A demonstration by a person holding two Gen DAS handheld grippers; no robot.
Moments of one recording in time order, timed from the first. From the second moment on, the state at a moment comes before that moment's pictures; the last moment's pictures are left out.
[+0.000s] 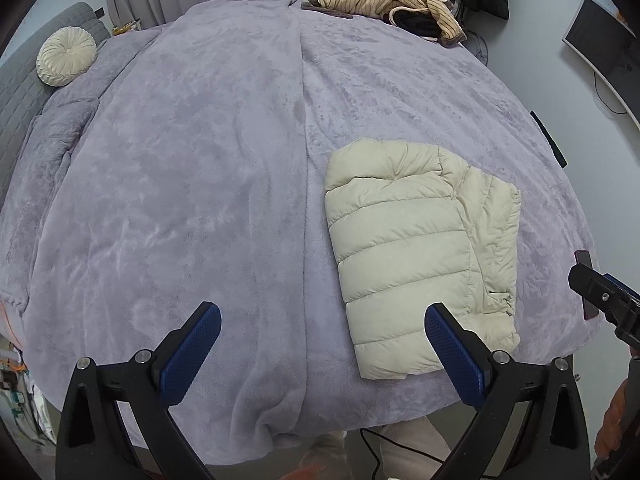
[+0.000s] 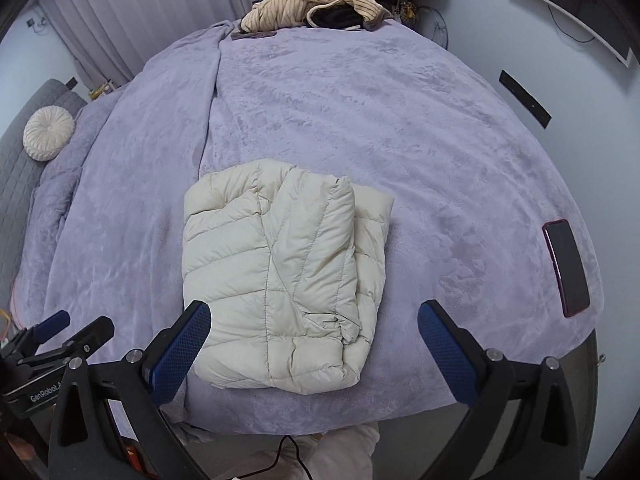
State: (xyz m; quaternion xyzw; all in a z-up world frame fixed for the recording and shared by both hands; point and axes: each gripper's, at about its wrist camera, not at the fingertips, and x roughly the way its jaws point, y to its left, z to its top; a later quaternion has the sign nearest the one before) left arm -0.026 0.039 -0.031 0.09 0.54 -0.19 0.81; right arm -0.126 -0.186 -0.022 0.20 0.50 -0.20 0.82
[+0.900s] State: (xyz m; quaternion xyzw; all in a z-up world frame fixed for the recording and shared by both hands) left arm -0.070 0.011 0.019 0.08 0.52 -0.13 0.84; right arm -0.139 -0.184 0.027 0.13 0.51 -0.16 0.84
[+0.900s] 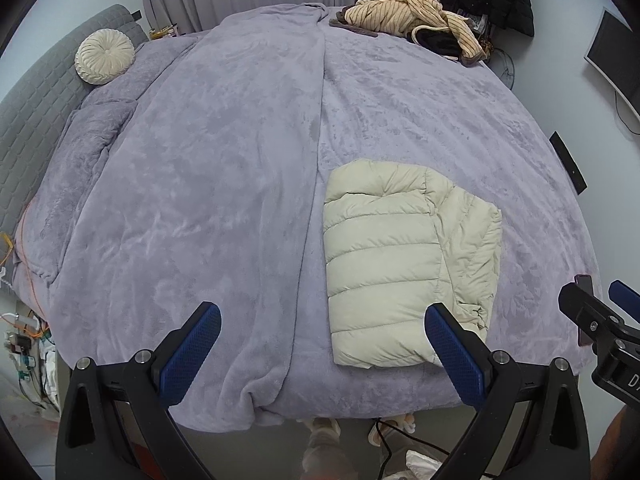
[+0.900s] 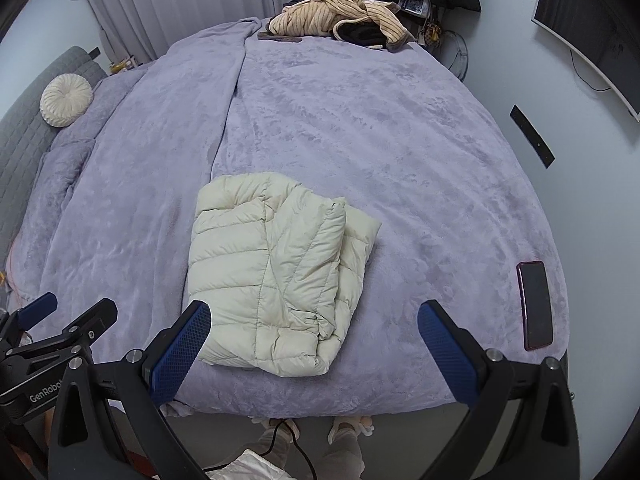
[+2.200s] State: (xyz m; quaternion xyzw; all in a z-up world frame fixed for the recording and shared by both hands) left arm -0.066 0.017 0.025 0.09 0.52 -0.12 0.84; right arm -0.138 -0.182 0.025 0.14 0.51 -0.17 0.83
